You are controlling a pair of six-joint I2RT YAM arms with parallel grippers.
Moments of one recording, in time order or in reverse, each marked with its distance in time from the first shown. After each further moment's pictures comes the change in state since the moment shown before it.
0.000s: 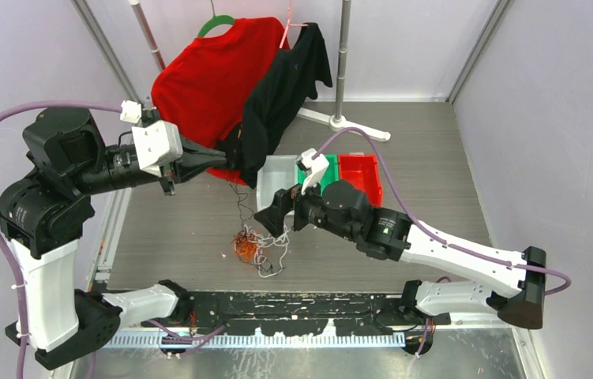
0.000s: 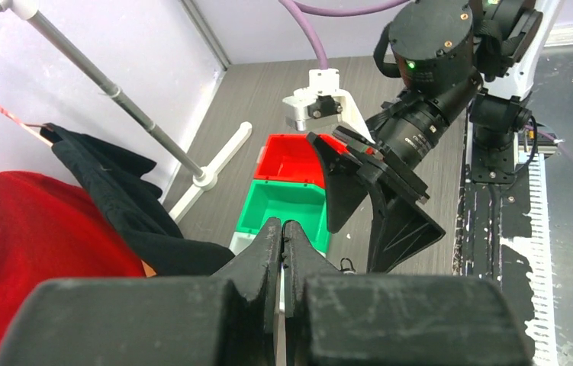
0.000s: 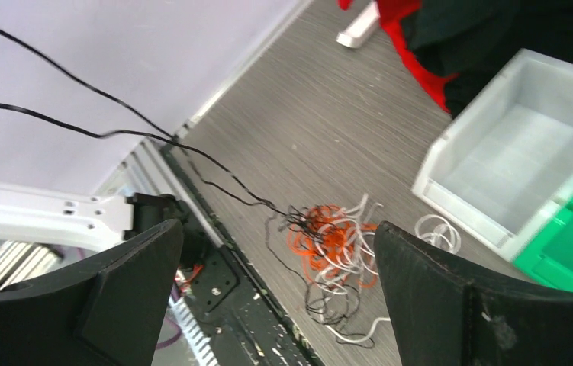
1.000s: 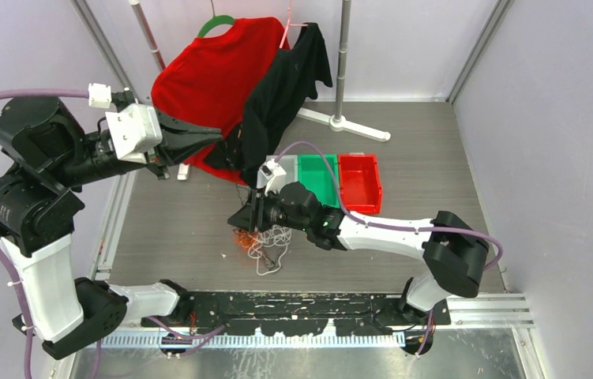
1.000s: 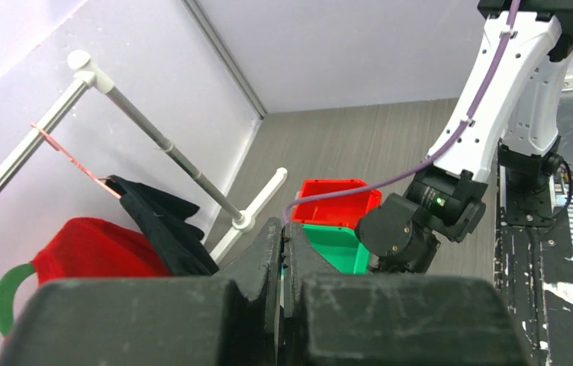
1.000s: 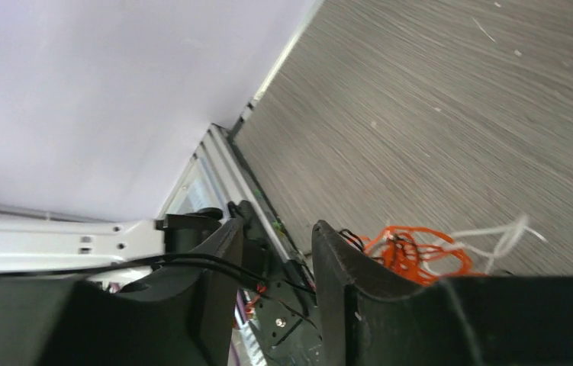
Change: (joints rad) left arm 0.000 0.084 0.183 0.047 0.014 -0.027; right arm -0.080 0.410 -0.059 0.509 -0.314 0.290
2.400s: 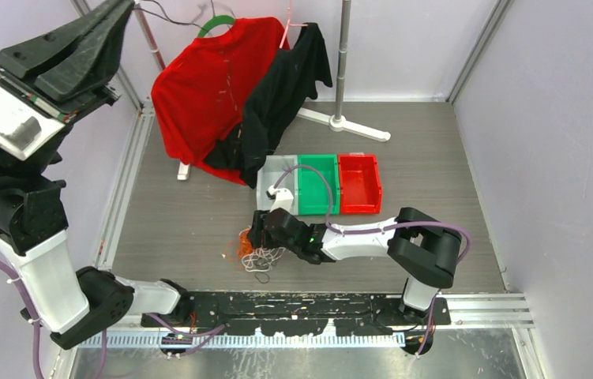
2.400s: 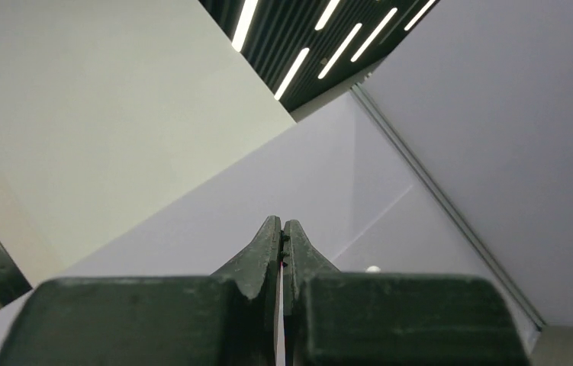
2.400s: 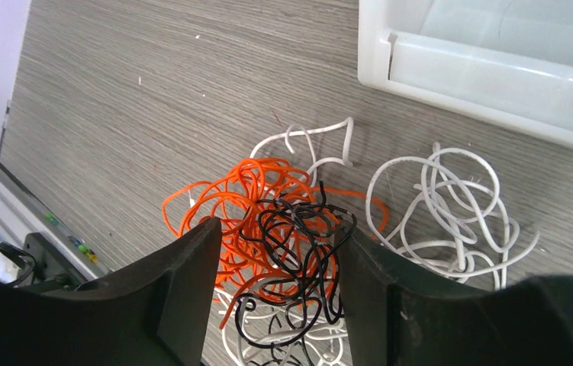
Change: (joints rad) left arm 0.000 0.085 0.190 0.721 -0.234 0.024; right arm 0.078 0.169 -0.097 -0.120 0.401 0.028
